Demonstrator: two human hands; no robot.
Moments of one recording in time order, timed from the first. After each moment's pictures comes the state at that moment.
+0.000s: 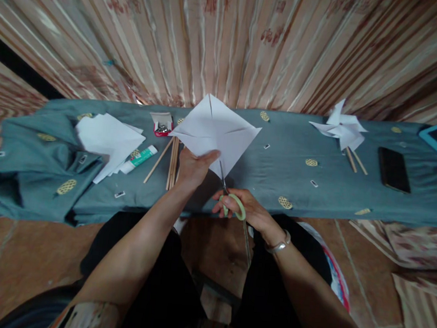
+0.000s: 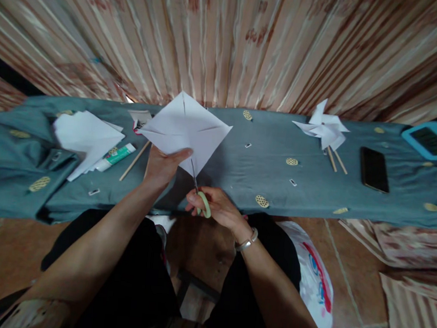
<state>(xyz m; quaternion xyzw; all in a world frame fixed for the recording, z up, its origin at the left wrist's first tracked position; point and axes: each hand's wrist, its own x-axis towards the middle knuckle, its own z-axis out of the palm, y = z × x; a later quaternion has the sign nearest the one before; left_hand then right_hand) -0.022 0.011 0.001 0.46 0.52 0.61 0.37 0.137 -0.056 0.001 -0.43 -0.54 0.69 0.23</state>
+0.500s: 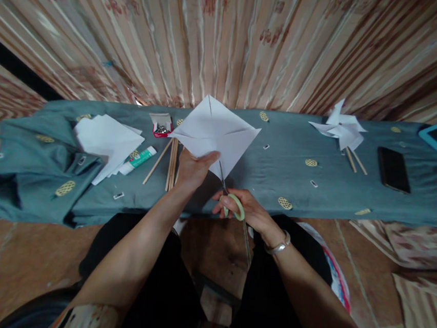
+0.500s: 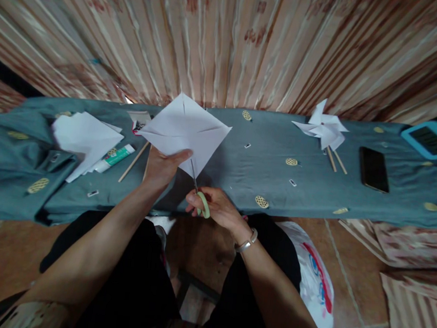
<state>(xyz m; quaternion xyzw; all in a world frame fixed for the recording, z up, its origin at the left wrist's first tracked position) -0.021 0.011 0.000 0.46 0.50 0.63 0.38 0.136 -0.056 0.003 -0.44 -0.54 0.68 0.24</state>
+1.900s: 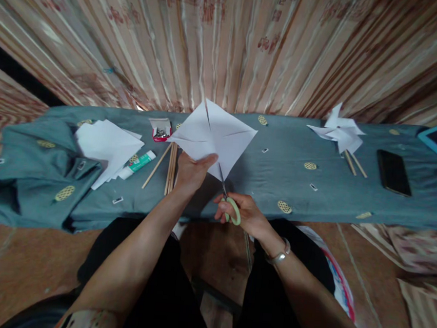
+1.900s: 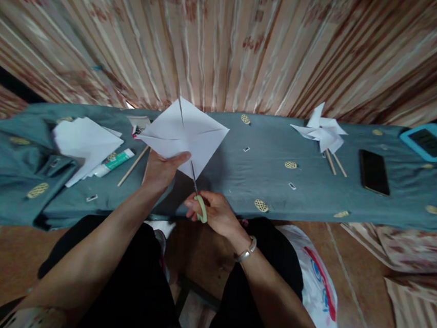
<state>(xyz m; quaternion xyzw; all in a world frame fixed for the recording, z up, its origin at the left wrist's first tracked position) -0.024 0.016 -0.005 0.47 0.53 0.61 0.36 0.131 -0.060 -0.006 -0.45 -0.48 0.69 0.30</state>
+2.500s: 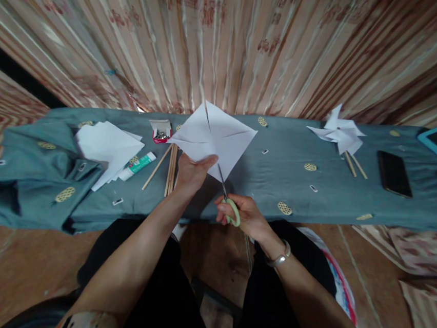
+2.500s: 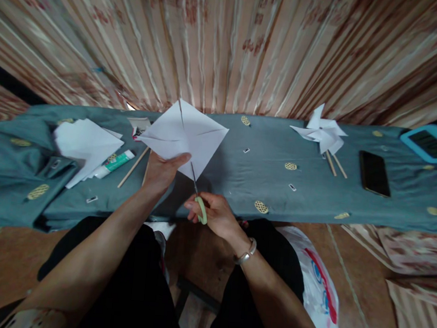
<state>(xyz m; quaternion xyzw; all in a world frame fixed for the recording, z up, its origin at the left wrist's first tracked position) -0.025 0.017 -0.004 0.46 0.51 0.62 0.38 0.129 -0.059 -0.007 -0.46 -0.46 0.70 0.30</state>
